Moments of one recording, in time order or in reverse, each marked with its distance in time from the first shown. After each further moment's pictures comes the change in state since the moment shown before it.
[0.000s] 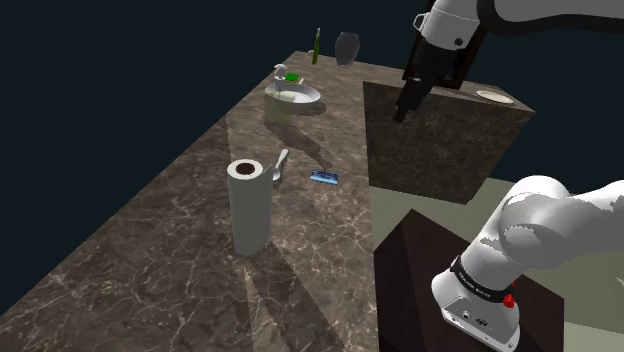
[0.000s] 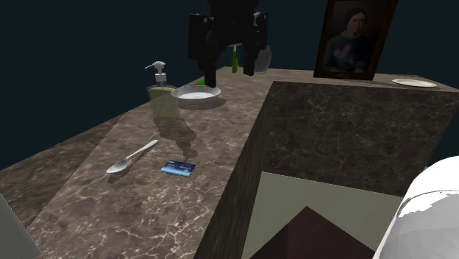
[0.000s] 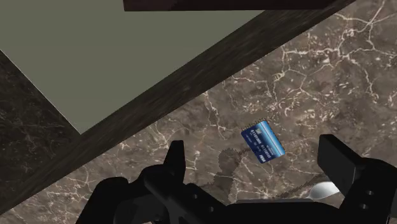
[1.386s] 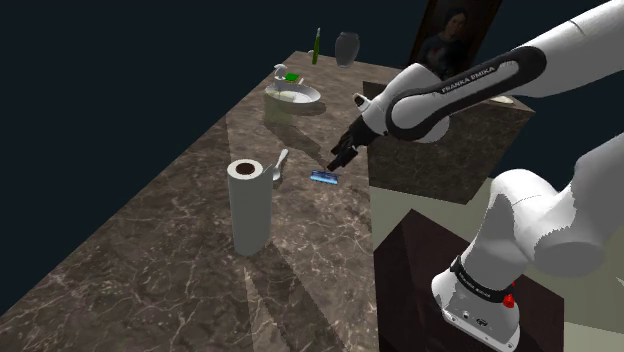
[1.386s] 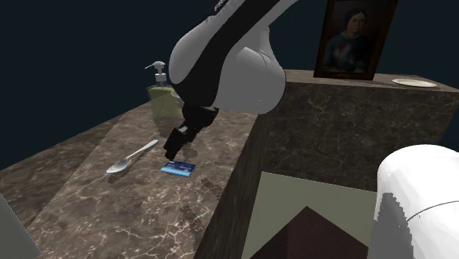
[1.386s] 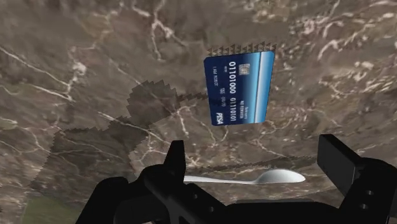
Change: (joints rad) arm 0.499 0.399 -0.506 -0.361 0.298 1.149 -0.717
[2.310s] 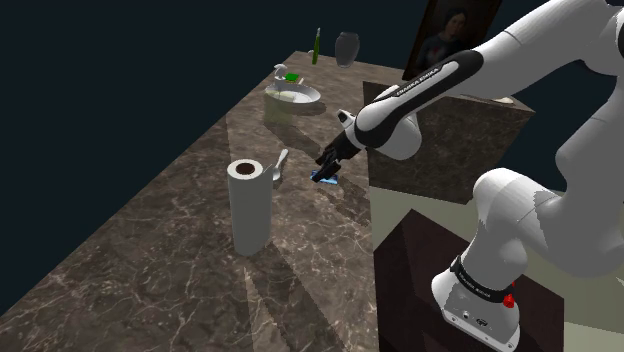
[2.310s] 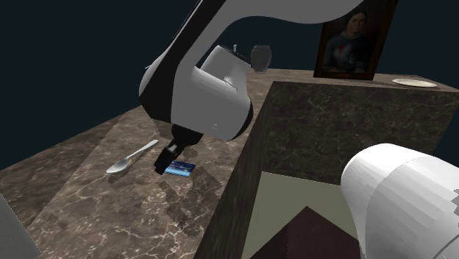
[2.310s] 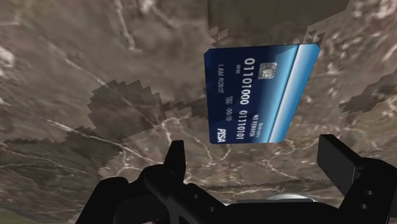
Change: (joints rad) arm 0.595 0.172 -0.489 0.079 0.364 0.207 -0.360
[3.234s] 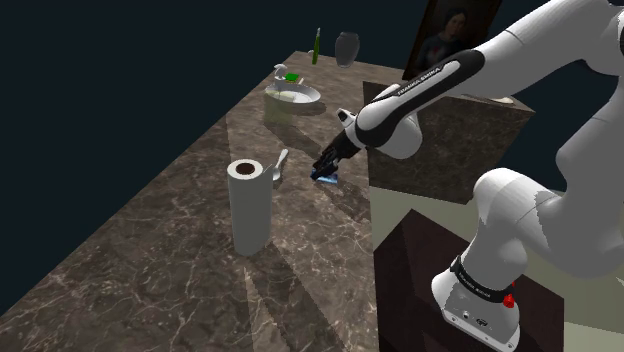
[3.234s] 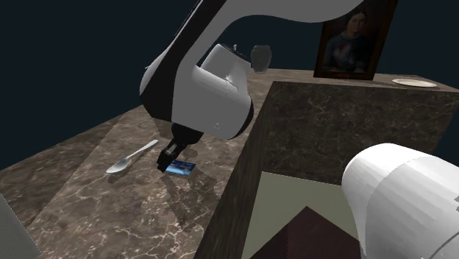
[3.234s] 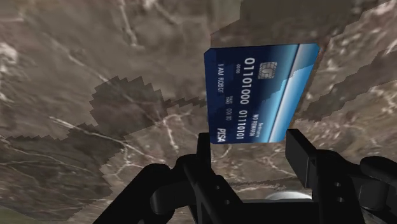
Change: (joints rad) arm -0.026 -0.002 0.022 0.001 -0.013 -0.008 0.012
